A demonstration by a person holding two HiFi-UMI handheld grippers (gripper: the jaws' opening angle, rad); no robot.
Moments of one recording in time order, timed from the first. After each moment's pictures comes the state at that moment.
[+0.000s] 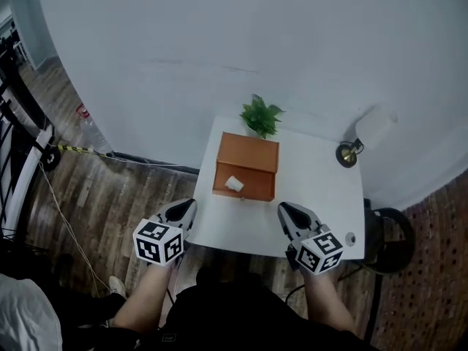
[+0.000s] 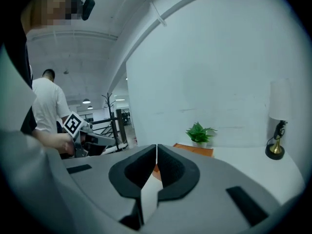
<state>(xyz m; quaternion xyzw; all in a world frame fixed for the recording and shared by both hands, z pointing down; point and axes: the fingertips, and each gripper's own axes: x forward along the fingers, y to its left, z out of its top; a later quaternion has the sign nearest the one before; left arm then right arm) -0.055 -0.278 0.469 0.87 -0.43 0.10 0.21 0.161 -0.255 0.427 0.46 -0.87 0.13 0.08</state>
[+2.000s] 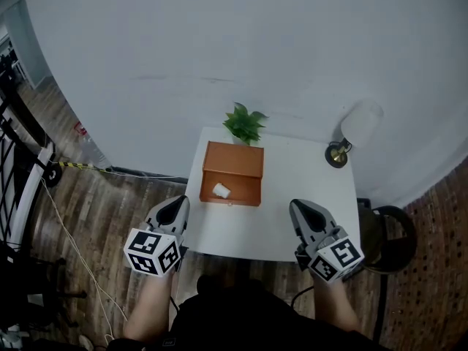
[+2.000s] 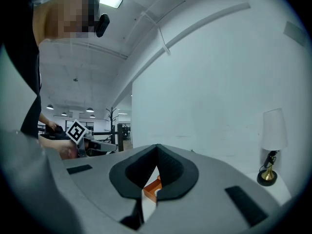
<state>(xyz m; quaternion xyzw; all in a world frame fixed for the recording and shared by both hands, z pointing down) -0.011 -0.272 0.386 0.87 -0.47 0.06 0.13 0.227 -0.229 0.335 0.46 -0.89 0.04 -0.01</state>
